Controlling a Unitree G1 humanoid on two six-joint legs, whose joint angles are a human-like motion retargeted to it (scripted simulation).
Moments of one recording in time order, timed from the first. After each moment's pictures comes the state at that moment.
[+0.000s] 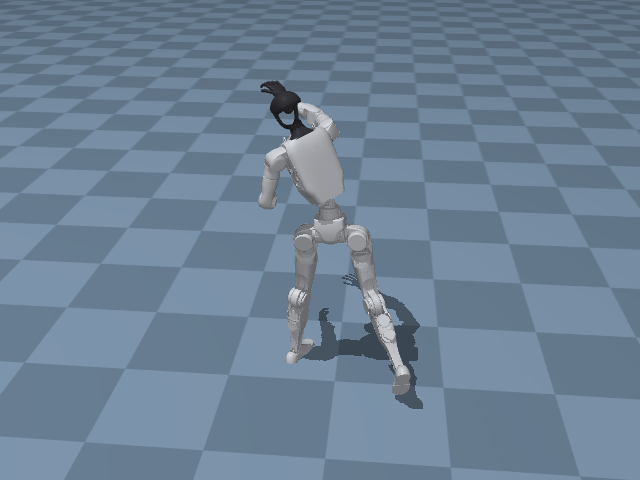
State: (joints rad) left arm -0.48 0.48 -0.58 0.27 -0.41 -0.17 0.19; right arm -1.85 -0.67 0.99 1.07 -0.05 0.07 -0.47; waist 0.70 -0.24 0.29; left_leg -0.09 0.09 -0.39 -0.01 -0.08 -0.13; right_leg 0.10 -0.11 0.45 0.51 0.34 0.25
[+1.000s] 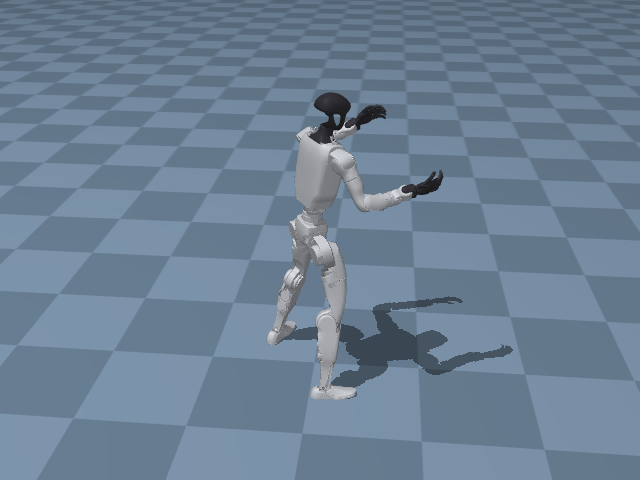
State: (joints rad) left arm -0.74 0.83 -0.27 0.05 -0.55 -0.18 0.19; right arm -0.37 -0.60 0.00 0.21 0.97 -0.29 -0.21; waist 0.13 0.02 0.09; left_leg -0.02 0.30 0.53 0.28 -0.18 -0.22; right_leg -0.02 -0.40 -0.34 0.13 -0.19 0.14
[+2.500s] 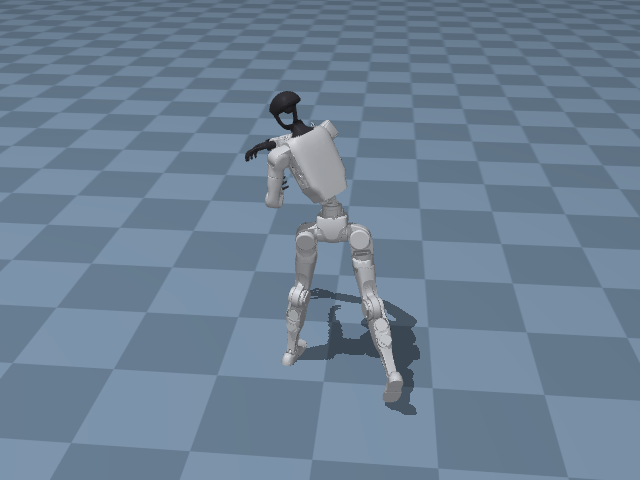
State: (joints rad) left arm -0.55 0.35 -0.64 0.14 -0.56 -0.07 0.05; right arm -1.57 -0.44 1.03 0.86 -0.10 0.09 0.04; waist 0.78 -0.26 0.36; left_leg -0.17 0.11 -0.31 0.05 -0.11 -0.02; right_leg 0.22 -0.09 0.39 0.32 0.40 0.26
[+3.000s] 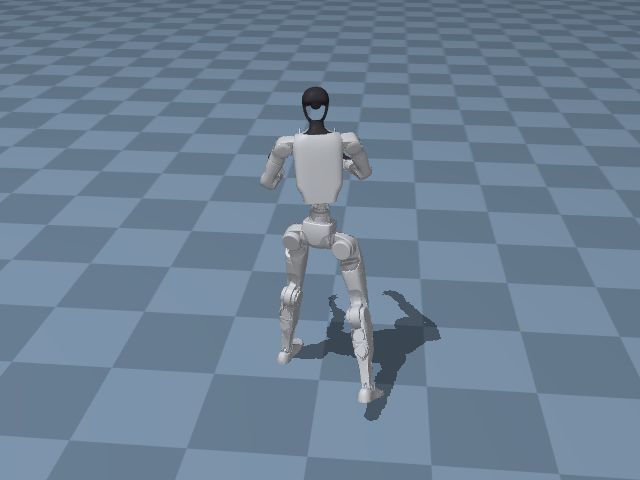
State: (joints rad) left arm -0.45 0.44 -0.27 0.24 -0.86 -0.21 0.41; right arm -0.68 -0.41 0.40 0.38 0.66 -0.06 -0.08; waist 0.42 -0.08 0.20; left_leg -0.14 0.06 -0.05 0.06 -0.09 -0.12; right_leg 0.10 -0.33 0.03 0.32 -0.10 0.15
